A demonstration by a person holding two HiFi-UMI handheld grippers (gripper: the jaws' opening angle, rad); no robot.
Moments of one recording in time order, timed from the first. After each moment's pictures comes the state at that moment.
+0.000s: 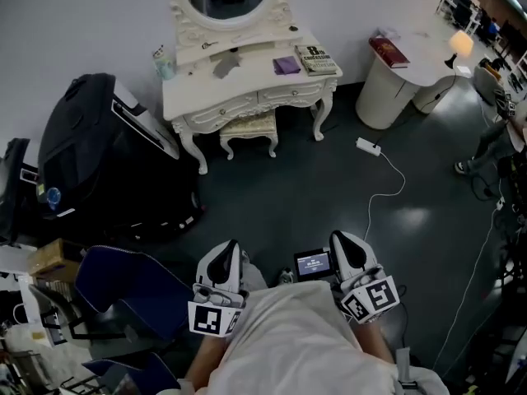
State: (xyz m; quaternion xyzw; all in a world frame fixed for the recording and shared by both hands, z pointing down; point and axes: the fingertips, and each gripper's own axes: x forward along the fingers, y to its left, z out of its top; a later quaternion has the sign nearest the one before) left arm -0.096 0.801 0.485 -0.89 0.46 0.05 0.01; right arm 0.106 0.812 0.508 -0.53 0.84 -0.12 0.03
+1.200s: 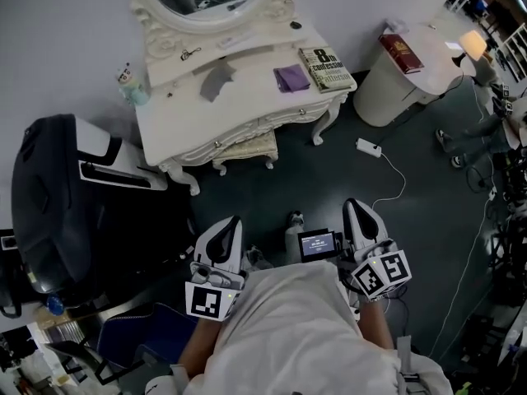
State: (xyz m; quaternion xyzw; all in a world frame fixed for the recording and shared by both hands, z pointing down) left arm -0.119 0.438 0.491 -0.92 0.40 0.06 -0.02; right arm 0.102 0.458 0.515 -0.61 0.77 -0.17 0.04
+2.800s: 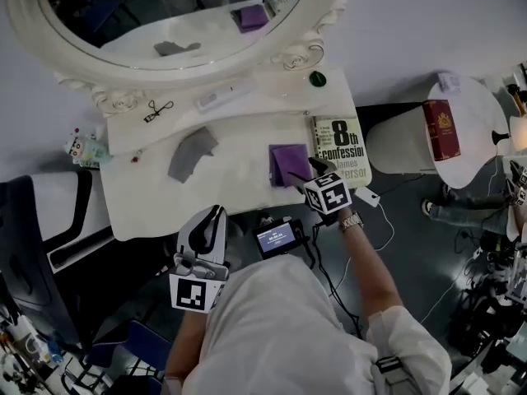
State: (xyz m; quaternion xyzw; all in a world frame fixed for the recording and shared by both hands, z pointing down) left arm 0.007 -0.008 0.551 -0.87 0.48 -0.01 -0.06; right arm 0.197 -0.089 0.784 -0.39 0.80 -0.29 -0.35
